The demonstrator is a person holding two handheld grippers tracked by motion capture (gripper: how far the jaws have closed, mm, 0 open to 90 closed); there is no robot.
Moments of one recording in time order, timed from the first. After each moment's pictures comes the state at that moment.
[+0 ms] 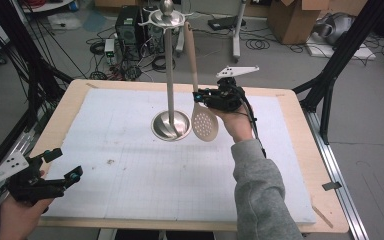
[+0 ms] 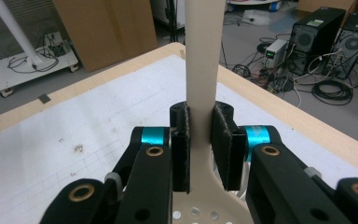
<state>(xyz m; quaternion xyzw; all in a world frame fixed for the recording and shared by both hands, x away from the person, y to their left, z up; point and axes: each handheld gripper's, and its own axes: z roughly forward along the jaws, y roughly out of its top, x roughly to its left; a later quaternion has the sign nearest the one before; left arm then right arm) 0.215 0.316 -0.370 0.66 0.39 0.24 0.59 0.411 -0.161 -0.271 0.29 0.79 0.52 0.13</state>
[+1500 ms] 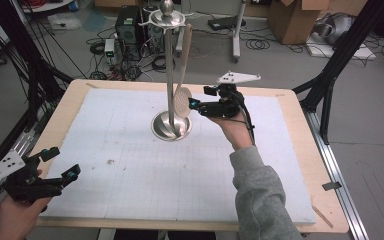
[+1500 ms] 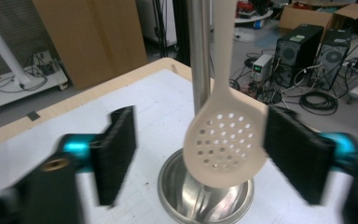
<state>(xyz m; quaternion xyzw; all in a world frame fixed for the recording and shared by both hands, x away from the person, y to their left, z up) 0.217 0.319 -0.369 0.65 0.39 0.25 0.60 0.398 -0.160 -0.281 0.31 0.76 0.55 0.15</state>
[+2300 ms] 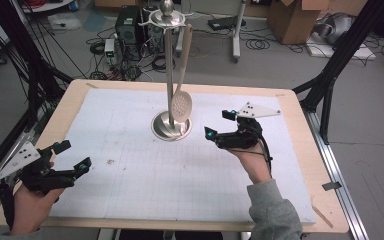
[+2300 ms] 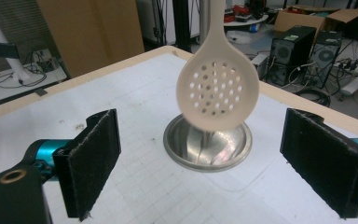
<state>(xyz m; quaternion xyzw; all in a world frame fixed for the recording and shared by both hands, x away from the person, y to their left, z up) 0.238 0.303 -0.372 0.65 0.38 0.25 0.60 0.340 -0.204 -0.323 0.30 0.75 0.56 0.17</state>
